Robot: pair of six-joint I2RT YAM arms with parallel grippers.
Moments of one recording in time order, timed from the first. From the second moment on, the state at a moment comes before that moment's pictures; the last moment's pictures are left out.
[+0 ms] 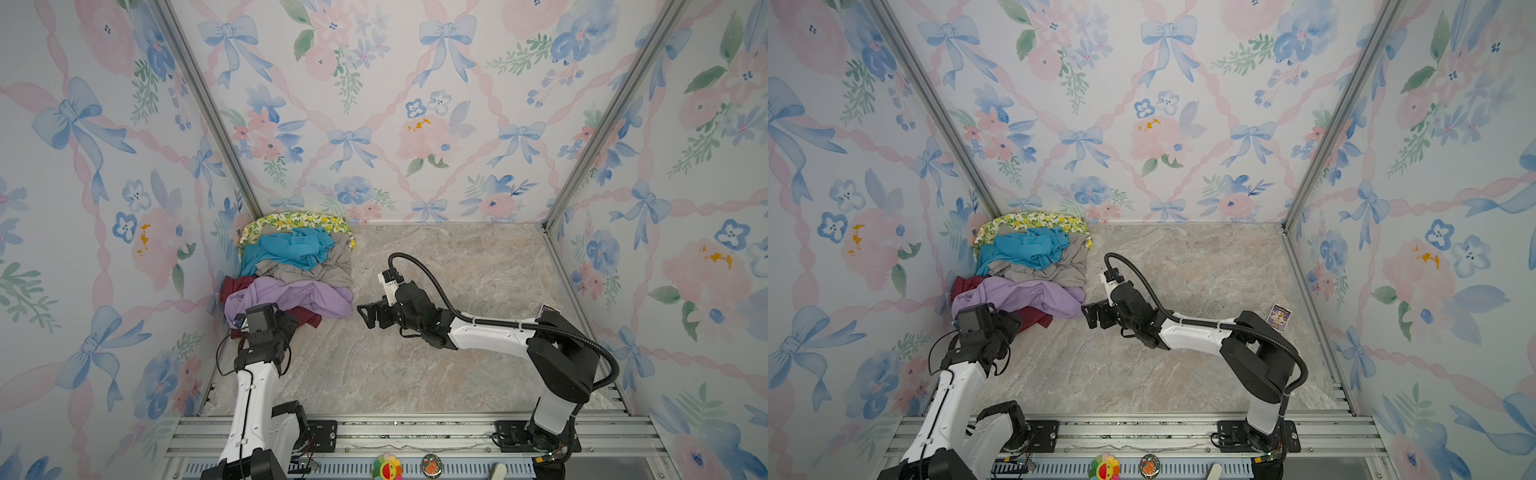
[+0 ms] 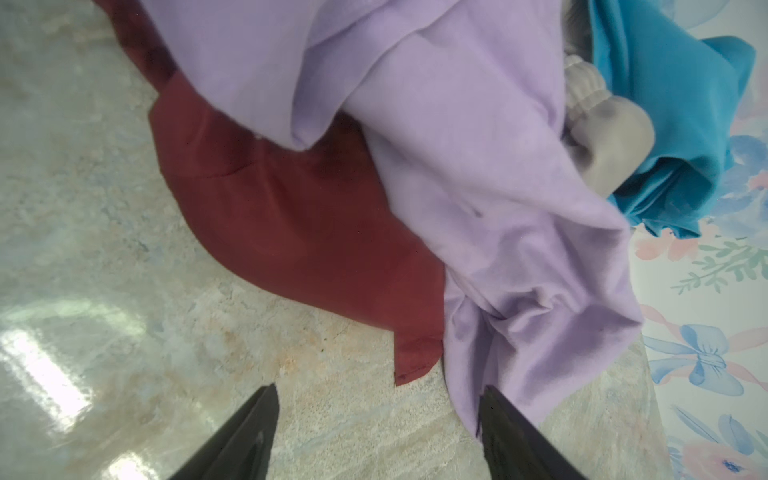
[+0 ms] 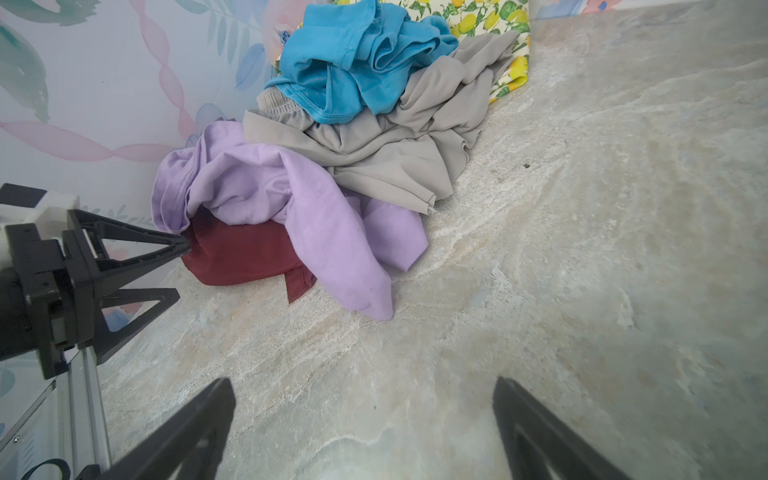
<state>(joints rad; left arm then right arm) 0.28 0.86 0.47 -0.45 0.02 -0.94 0.96 1.79 1.09 0.26 0.04 0.49</state>
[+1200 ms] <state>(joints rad) 0.41 1.28 0.44 -0.01 0.06 -1.04 0.98 1.82 0.96 0.51 -0.05 0.38</state>
